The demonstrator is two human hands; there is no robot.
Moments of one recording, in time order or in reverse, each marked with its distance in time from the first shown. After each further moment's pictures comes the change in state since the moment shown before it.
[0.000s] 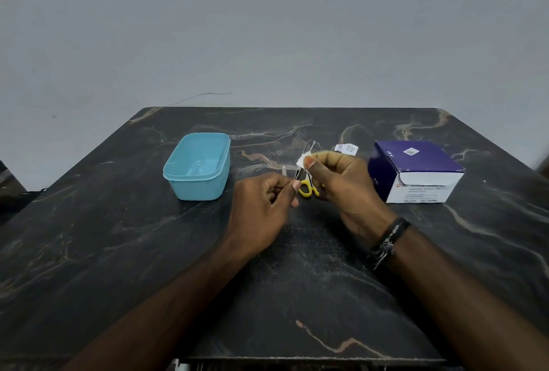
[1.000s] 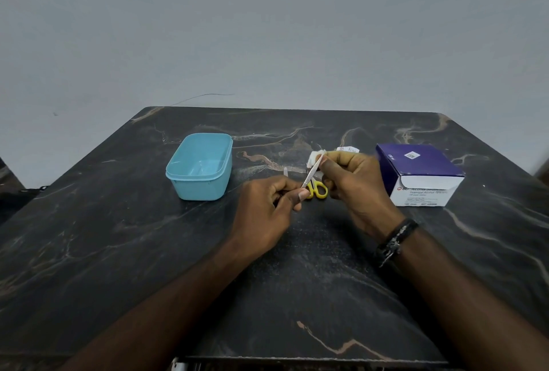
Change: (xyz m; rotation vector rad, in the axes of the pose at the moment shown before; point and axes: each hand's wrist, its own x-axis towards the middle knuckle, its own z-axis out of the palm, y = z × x) left_hand 0.000 0.001 0.001 -0.059 -0.068 -0.022; right_hand 0.003 -0.002 -0.010 -0.024 0.024 -0.061
